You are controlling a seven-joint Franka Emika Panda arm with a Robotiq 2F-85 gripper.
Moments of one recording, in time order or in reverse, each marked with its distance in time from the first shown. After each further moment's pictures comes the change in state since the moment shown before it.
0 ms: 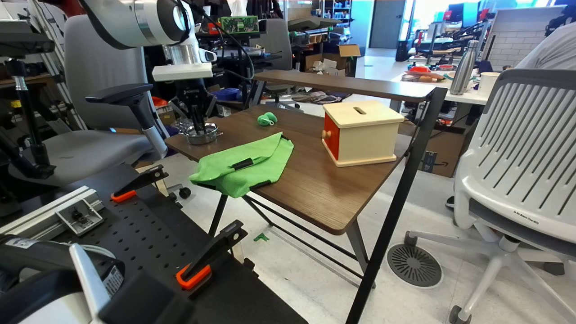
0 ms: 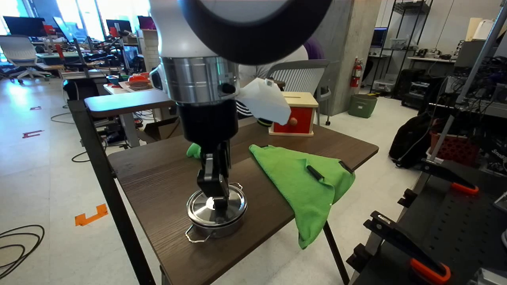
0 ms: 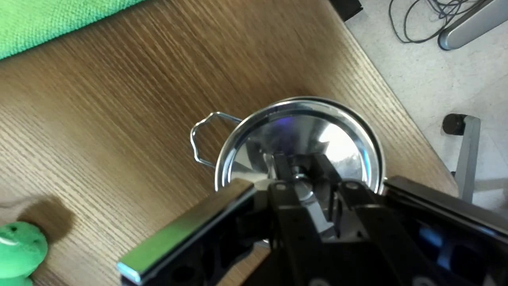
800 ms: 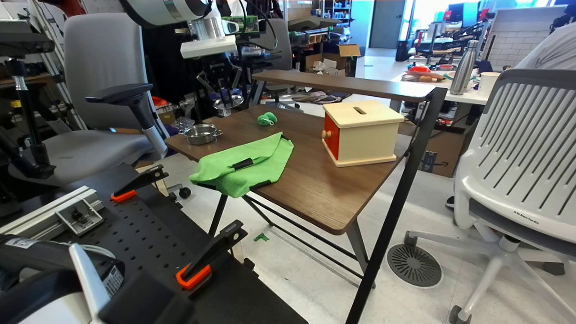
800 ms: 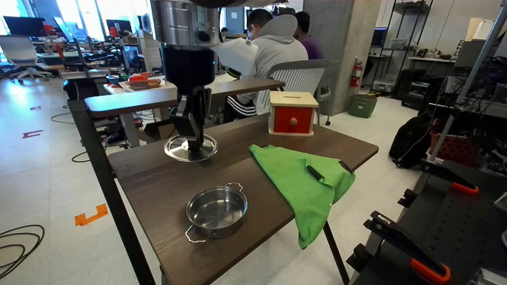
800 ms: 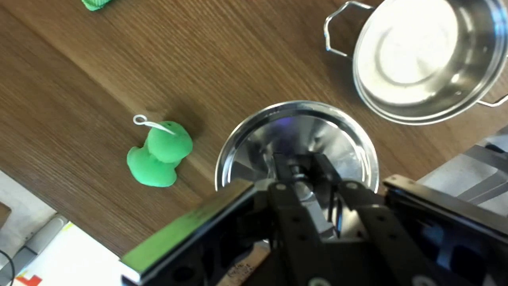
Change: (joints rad) arm -0.017 0.027 -0.047 0.201 0.000 -0.009 0.001
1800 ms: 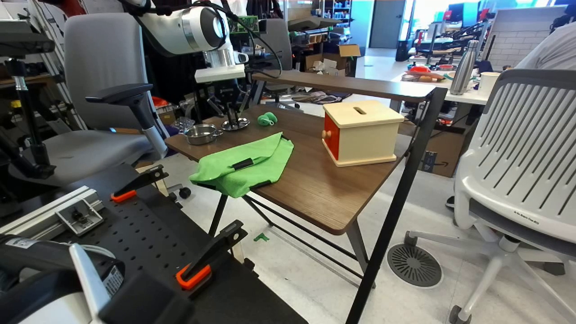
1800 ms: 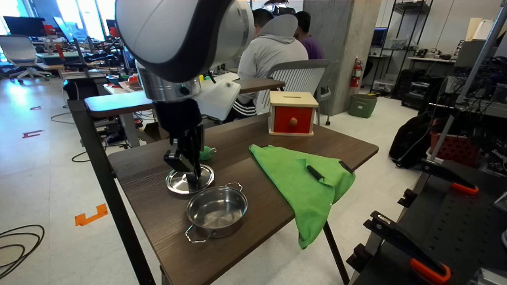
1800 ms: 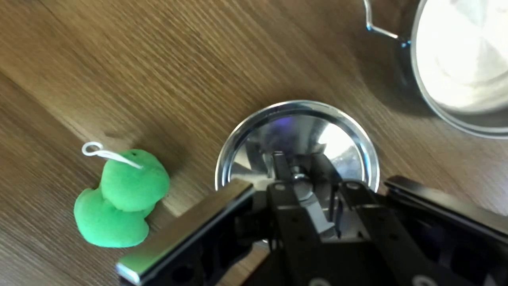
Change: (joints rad) arm 0.044 0.277 -0.023 0.318 0.000 -0.166 0.017
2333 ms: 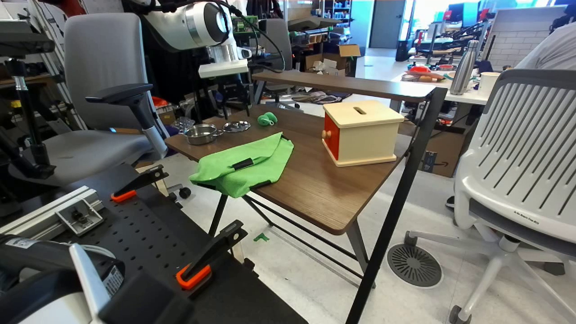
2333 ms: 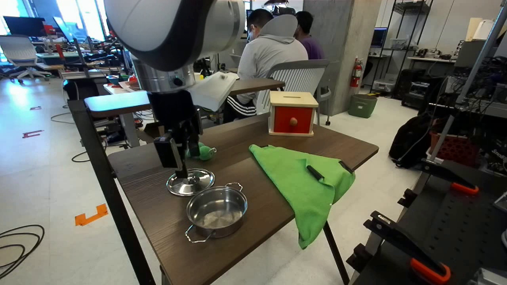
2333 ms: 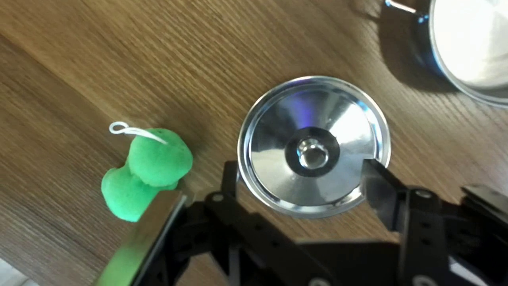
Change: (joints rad) arm 0.003 0.029 -0.003 0.088 0.000 -0.053 0.001
